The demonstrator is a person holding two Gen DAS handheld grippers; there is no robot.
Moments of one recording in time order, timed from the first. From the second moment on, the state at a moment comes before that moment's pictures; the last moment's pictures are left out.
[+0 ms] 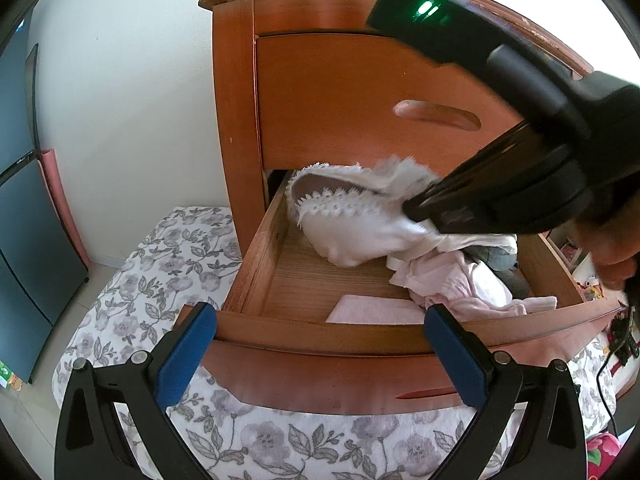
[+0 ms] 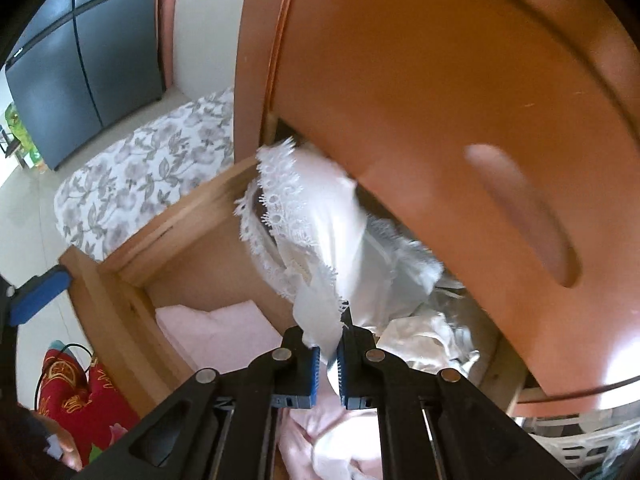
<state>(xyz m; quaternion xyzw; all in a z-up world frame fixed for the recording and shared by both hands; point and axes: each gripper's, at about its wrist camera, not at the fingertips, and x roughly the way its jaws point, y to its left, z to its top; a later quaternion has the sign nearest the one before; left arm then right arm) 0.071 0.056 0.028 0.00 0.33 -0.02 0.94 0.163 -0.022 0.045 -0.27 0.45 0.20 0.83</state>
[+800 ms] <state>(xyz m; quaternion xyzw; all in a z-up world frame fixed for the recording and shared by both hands) 0.071 0.056 0.028 0.00 0.33 -0.02 0.94 0.112 -0.092 0.179 -0.15 0.34 0.16 0.91</state>
